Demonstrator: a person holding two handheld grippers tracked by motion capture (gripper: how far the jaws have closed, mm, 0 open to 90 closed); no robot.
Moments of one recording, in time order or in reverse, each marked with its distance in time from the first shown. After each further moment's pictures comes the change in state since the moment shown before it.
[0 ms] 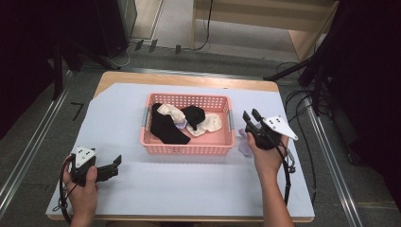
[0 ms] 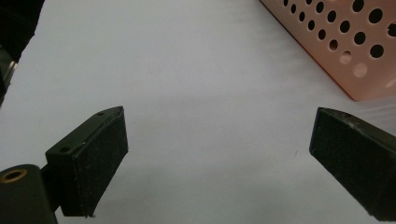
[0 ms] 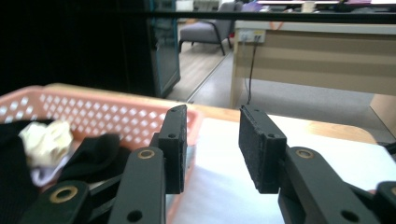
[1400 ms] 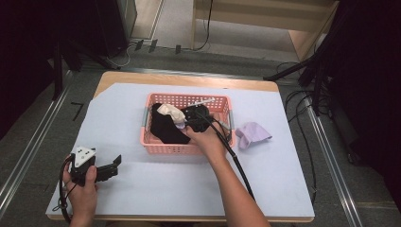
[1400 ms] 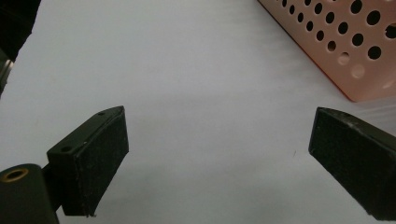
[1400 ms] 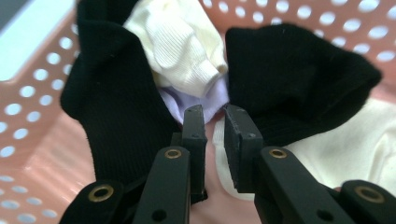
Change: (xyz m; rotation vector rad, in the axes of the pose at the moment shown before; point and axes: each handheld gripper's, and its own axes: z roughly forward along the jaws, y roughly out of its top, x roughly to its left) left arm 0.001 0.000 0.000 0.000 -0.008 -0.008; right arm 0.140 0.004 0.121 0.723 0.207 0.004
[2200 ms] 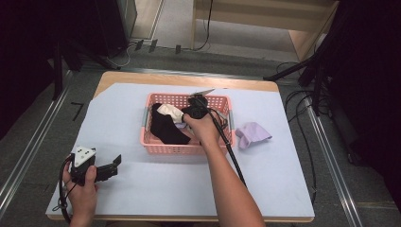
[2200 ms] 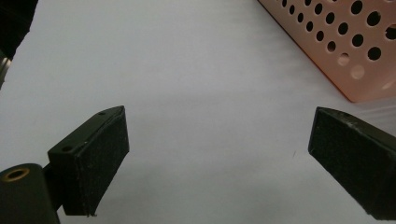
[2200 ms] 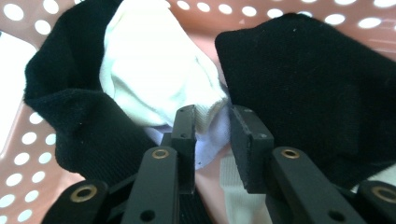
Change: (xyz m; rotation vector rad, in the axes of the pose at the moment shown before) left arm 0.001 0.000 0.000 0.004 -0.009 -0.007; right arm -0.017 0.031 0.032 0.133 0.072 0.246
